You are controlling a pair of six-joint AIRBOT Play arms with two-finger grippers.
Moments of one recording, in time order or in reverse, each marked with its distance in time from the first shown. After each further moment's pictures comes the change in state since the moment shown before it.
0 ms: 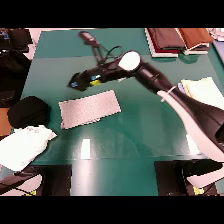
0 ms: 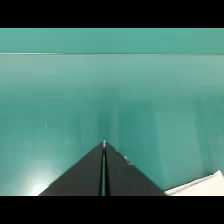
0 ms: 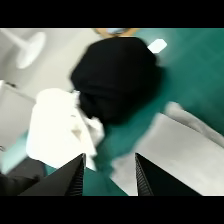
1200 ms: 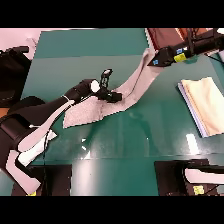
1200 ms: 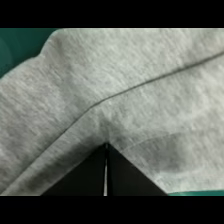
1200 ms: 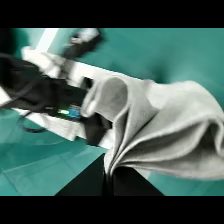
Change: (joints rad) left arm -0.533 -0.649 -0.143 -0.383 0.251 -0.025; right arm -0.592 0.241 -0.024 -0.196 0.529 0.058
